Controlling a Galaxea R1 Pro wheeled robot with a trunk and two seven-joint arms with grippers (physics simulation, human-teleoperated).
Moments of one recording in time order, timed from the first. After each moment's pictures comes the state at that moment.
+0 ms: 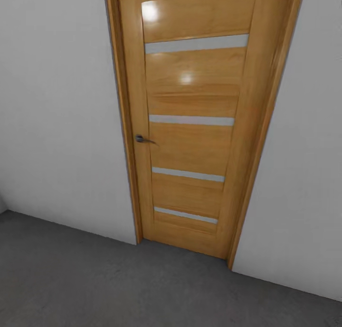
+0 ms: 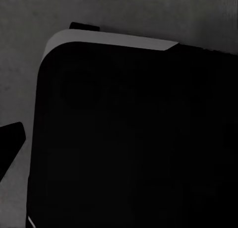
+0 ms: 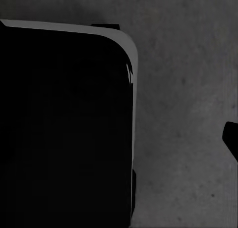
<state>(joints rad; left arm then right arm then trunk) 0.00 -0.01 0.04 -0.07 0.14 -0.07 -0.07 0.00 -0.04 0.01 0.02 0.01 -0.17 -0.01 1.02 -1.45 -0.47</state>
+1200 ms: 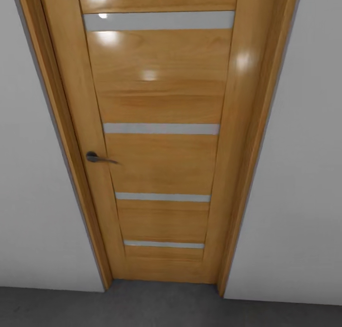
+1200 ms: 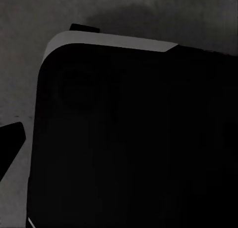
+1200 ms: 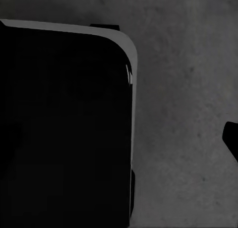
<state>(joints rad) 0.00 -0.01 0.04 -0.07 0.14 -0.07 -0.07 0.00 -0.05 0.01 0.02 0.01 -0.17 -0.01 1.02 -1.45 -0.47</state>
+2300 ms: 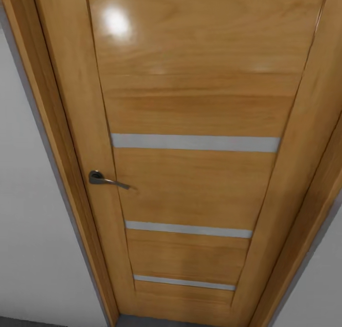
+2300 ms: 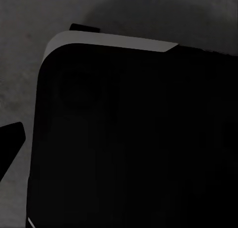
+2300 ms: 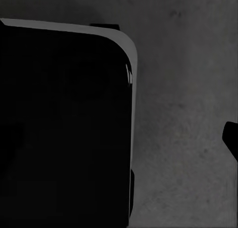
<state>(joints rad) 0.00 -0.01 0.04 -0.07 0.14 -0.07 -0.07 0.00 -0.05 0.01 0.02 0.01 -0.17 -0.01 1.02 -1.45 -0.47</state>
